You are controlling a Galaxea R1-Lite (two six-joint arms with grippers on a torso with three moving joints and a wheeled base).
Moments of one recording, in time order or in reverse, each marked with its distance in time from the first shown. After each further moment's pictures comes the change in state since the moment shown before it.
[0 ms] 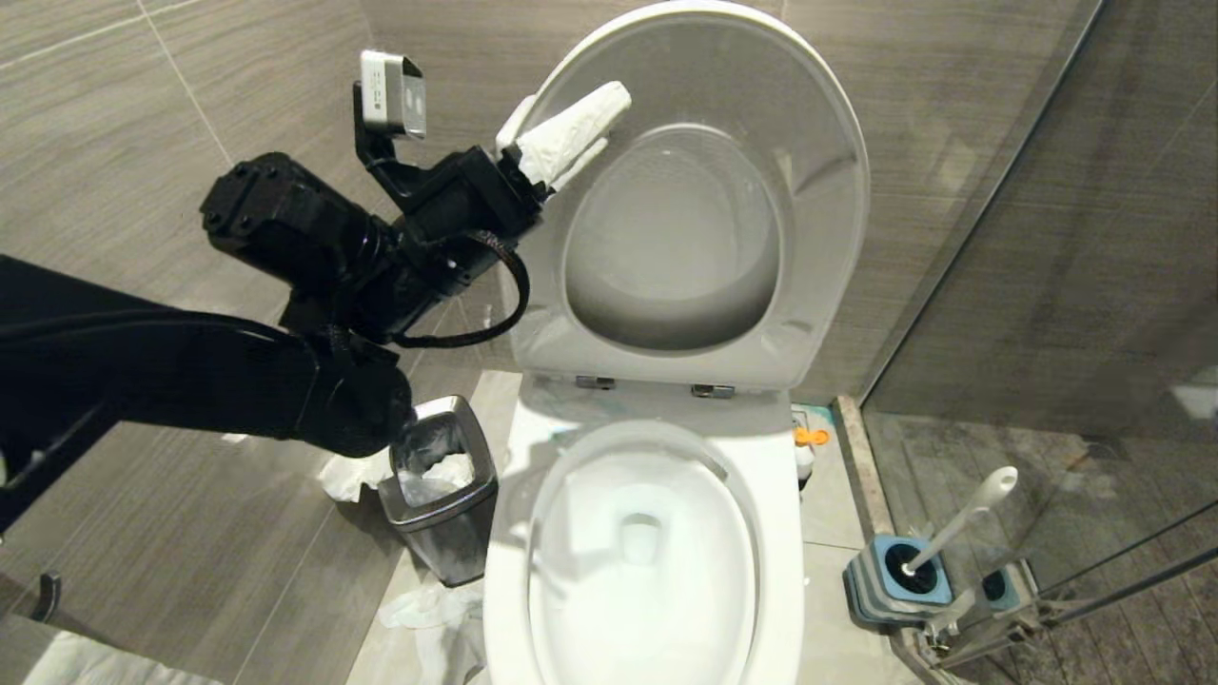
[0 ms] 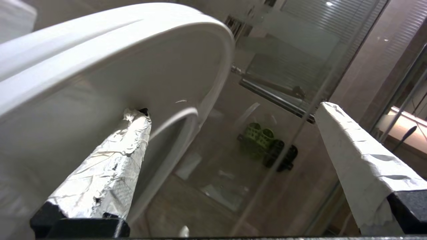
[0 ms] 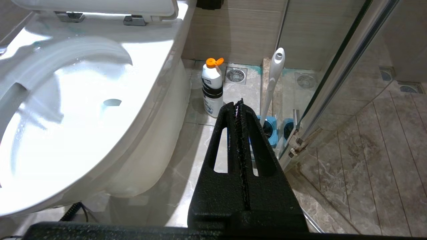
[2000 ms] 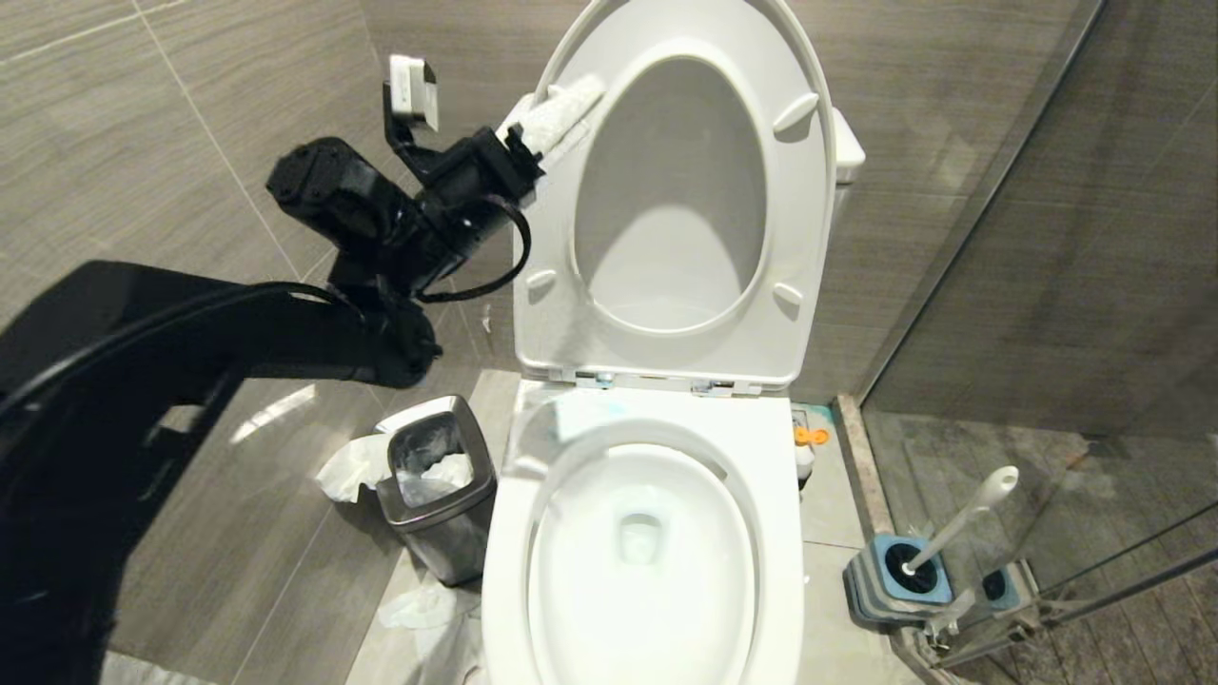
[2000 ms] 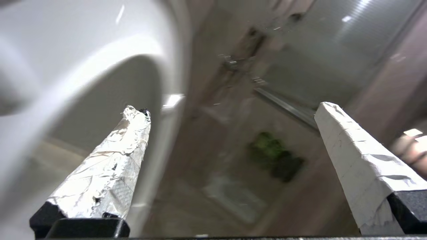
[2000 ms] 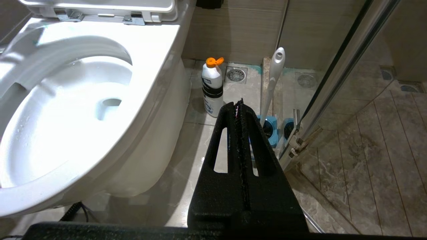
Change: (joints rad) left arm 0.087 0.165 -0.346 0.169 -0.005 -0.088; right arm 0.000 0.000 0.000 0.000 0.000 0.000
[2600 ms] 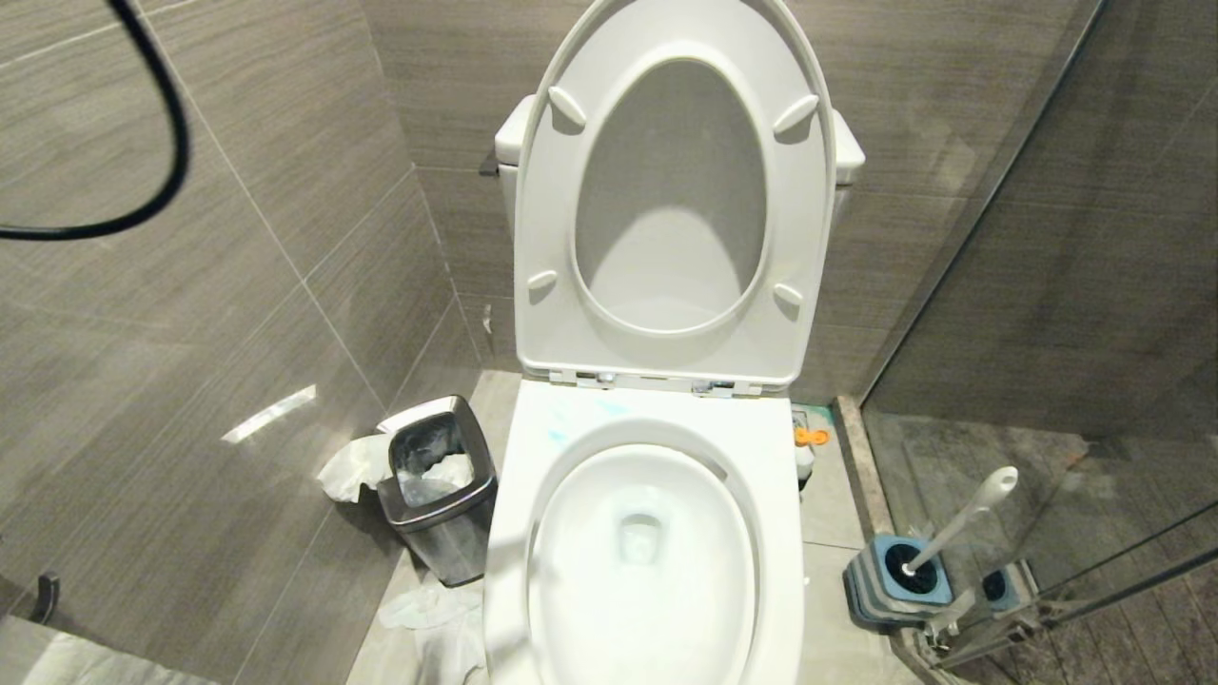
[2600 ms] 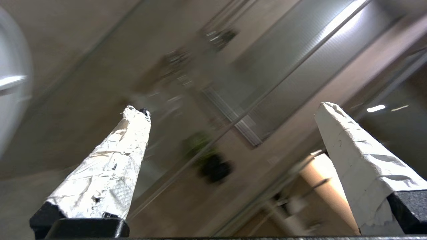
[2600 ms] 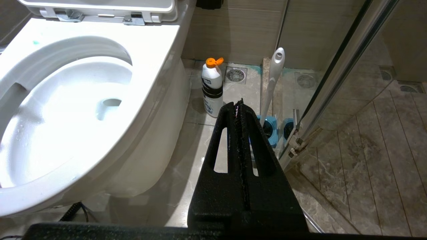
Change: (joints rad) left arm -0.219 -0.827 0.341 0.660 0.176 -0.059; right arm 0.000 0.000 0.000 0.000 0.000 0.000
